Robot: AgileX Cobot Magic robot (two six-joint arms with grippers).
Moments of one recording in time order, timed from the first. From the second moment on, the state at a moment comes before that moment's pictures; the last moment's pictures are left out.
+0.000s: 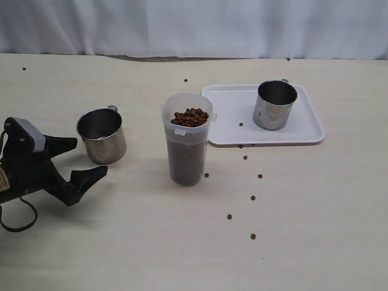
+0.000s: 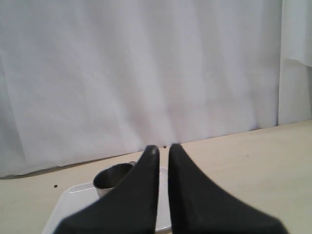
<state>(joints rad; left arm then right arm) 0.12 2.10 -0.44 0.87 -1.15 0.00 0.07 0.00 0.00 -0.20 0.04 0.36</state>
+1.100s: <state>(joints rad) 0.00 2.25 -0.71 0.87 -1.21 -0.07 0.07 0.00 0.00 -0.20 0.04 0.36</state>
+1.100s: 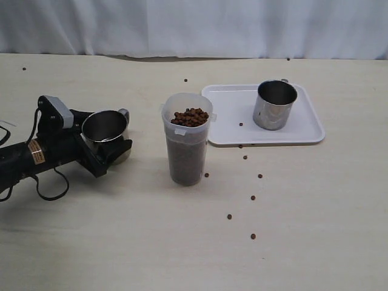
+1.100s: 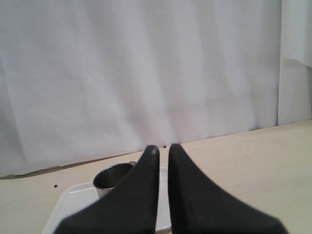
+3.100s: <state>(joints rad) -0.28 2.60 -1.93 1.44 -1.02 -0.98 0.07 0.00 0.00 -0.20 0.04 0.36</state>
